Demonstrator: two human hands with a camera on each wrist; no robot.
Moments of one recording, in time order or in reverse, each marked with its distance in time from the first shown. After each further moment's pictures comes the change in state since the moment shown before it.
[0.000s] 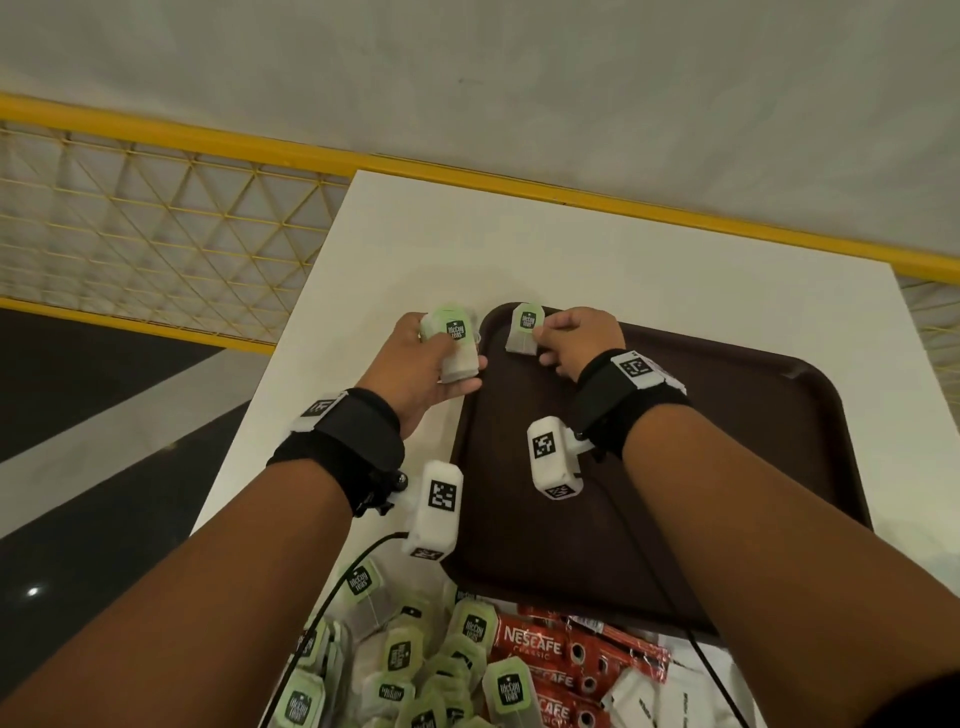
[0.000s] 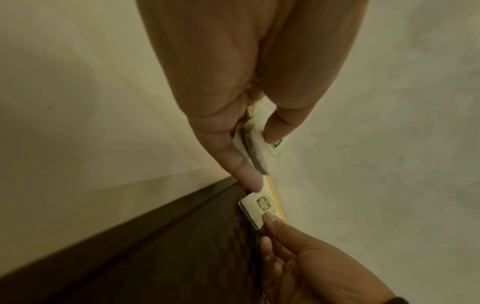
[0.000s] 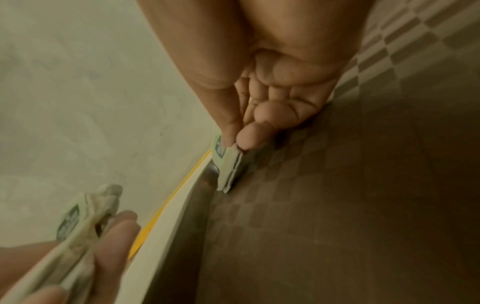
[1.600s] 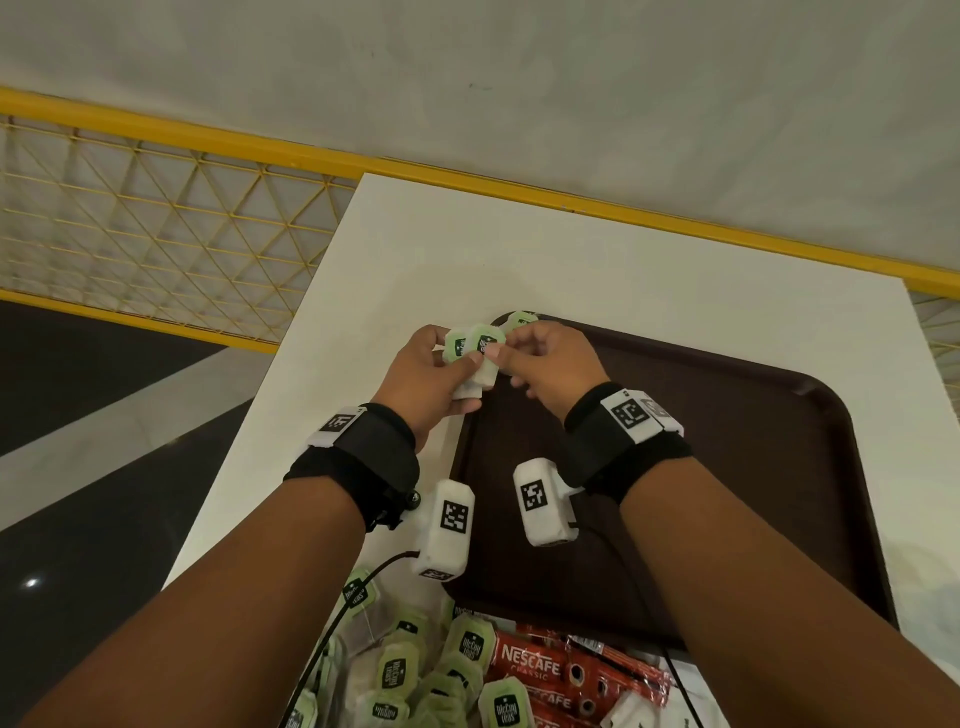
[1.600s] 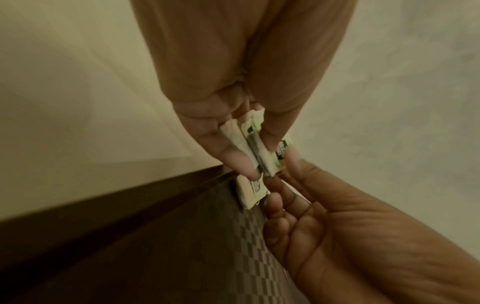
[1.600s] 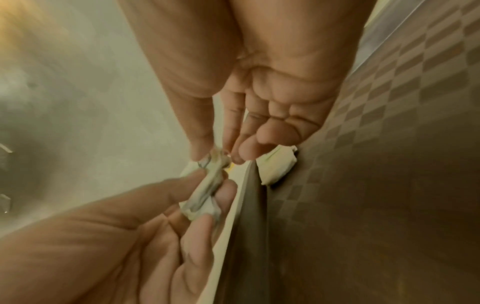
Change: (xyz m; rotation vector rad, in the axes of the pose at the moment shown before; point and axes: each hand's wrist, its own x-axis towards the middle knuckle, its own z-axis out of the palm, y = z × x) left_hand 0.011 -0.017 -0.001 0.165 0.036 0.075; right_hand -0.032 -0.009 0.022 0.062 -0.174 -0.224
